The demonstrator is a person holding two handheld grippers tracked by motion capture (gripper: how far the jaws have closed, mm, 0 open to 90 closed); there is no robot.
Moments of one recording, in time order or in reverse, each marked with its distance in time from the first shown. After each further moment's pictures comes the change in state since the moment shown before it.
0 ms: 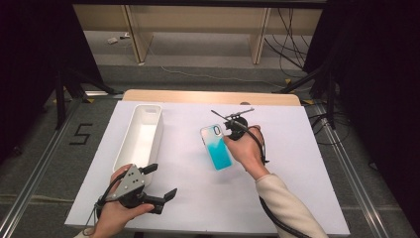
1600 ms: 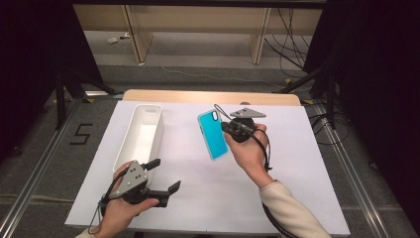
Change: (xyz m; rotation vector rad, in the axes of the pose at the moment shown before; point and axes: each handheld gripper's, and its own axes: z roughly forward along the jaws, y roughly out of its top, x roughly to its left) left arm -0.005 0.016 0.007 -0.049 0.054 -0.024; right arm 0.012 -0.007 -0.037 -0.376 0.036 -0.091
